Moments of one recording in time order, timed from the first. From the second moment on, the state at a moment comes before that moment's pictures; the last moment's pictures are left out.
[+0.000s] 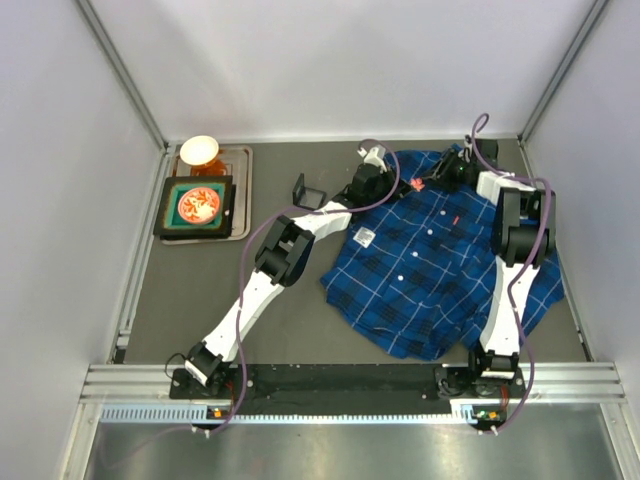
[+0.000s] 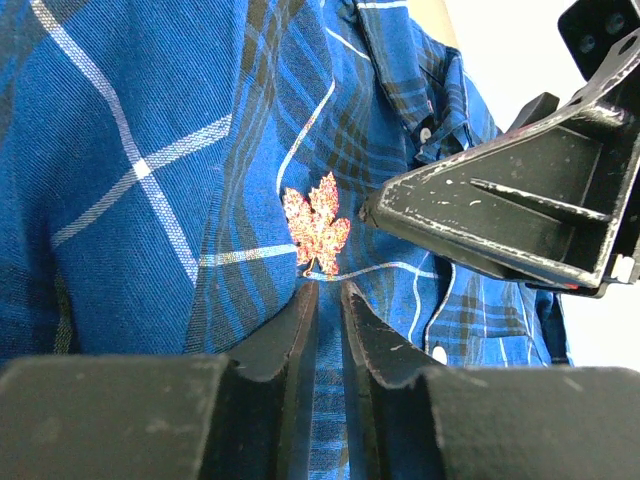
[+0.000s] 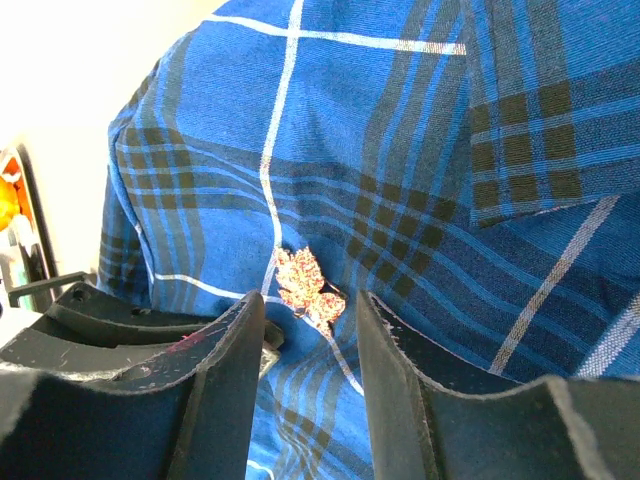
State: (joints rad) left arm -0.66 2.83 2.31 0.32 0.22 -0.87; right arm -0.08 2.26 1.61 -0.08 -0.52 0.58
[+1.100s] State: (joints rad) left arm -0.66 2.76 2.34 0.15 0.21 -0.69; right arm -0.06 2.28 1.62 0.01 -0.66 0.68
